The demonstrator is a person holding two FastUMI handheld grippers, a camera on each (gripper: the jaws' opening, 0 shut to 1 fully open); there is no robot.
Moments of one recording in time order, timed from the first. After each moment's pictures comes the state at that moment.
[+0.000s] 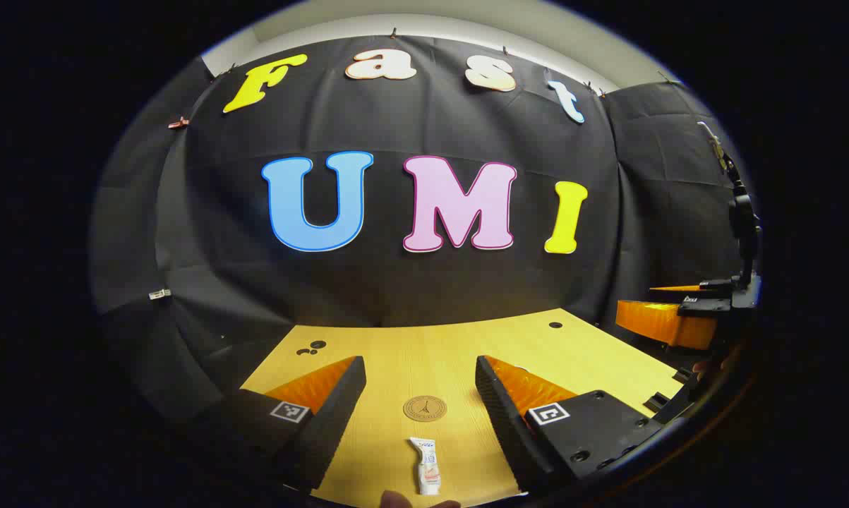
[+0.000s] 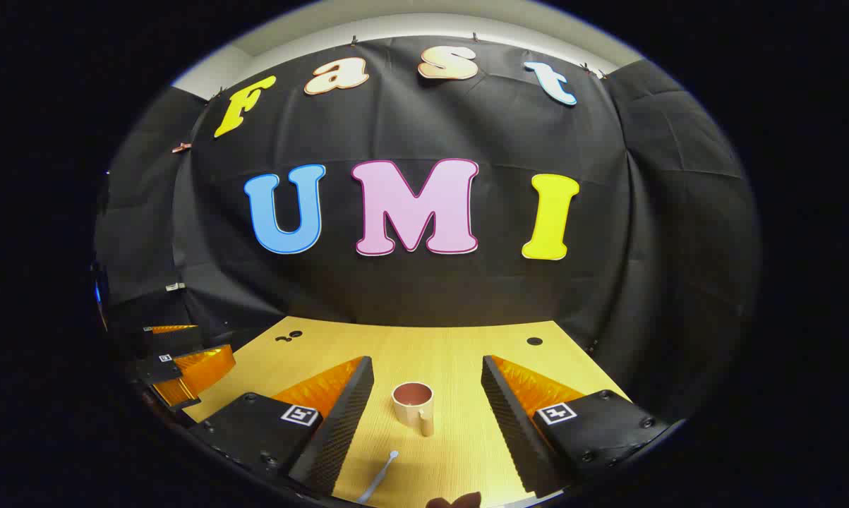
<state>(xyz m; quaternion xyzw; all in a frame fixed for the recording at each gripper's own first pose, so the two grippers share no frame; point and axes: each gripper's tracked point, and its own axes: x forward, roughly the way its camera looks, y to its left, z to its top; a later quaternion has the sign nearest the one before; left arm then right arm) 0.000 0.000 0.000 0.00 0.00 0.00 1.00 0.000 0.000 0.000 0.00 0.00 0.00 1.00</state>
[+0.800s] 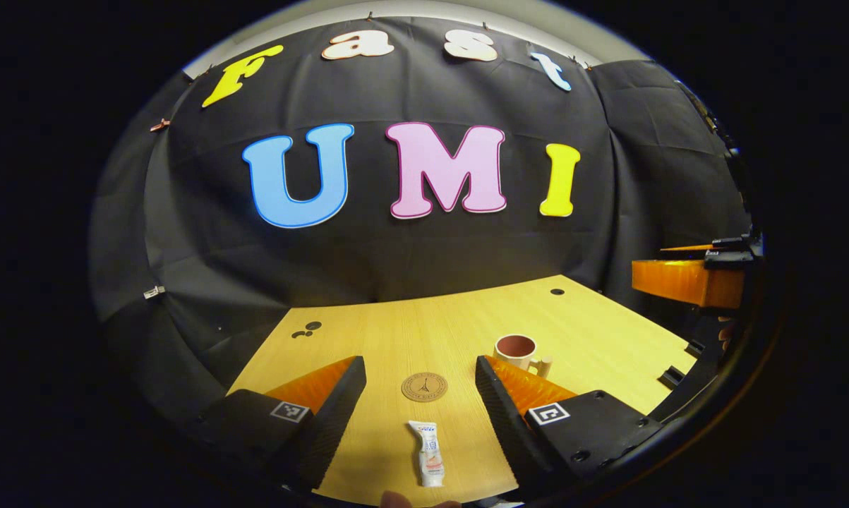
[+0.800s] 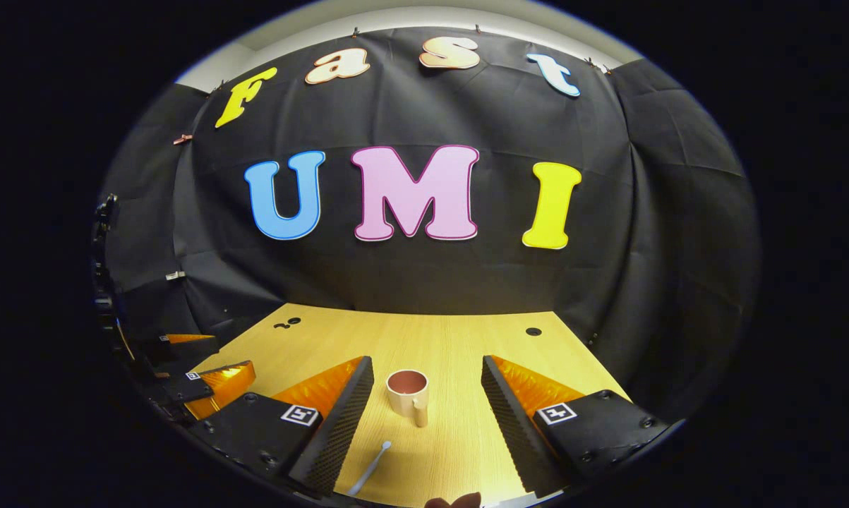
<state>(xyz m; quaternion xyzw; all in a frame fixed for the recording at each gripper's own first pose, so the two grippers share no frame) 0.021 -0.016 -0.056 0.04 0.06 0.00 1.00 -0.001 -0.013 -0.021 -0.01 0.03 0.00 1.00</state>
